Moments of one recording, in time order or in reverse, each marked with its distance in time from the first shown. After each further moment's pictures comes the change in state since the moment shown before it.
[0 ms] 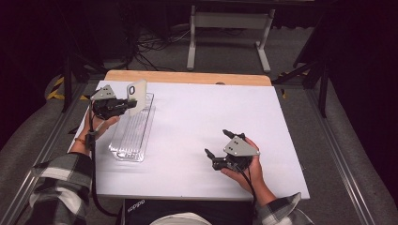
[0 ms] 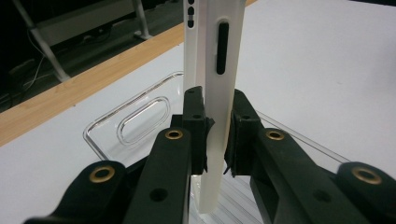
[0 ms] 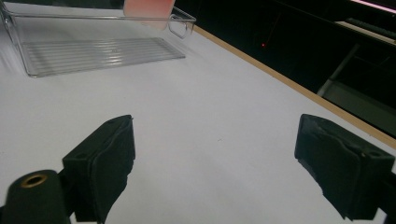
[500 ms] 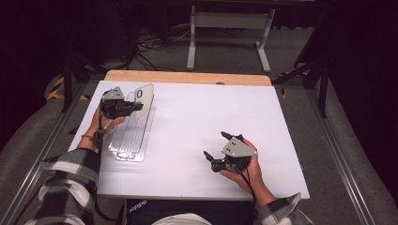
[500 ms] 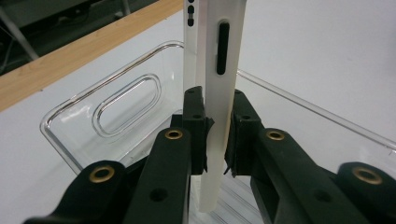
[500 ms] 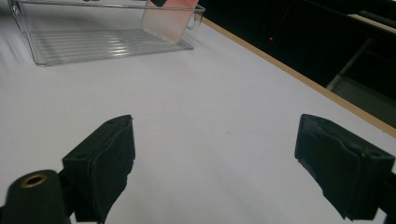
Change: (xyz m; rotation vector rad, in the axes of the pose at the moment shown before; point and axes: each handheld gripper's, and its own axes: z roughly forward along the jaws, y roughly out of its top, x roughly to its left) left arm 0.016 -0.012 0.031 0.064 -0.068 -0.003; right arm 0.004 -0.003 0.003 0.029 0.027 -0.012
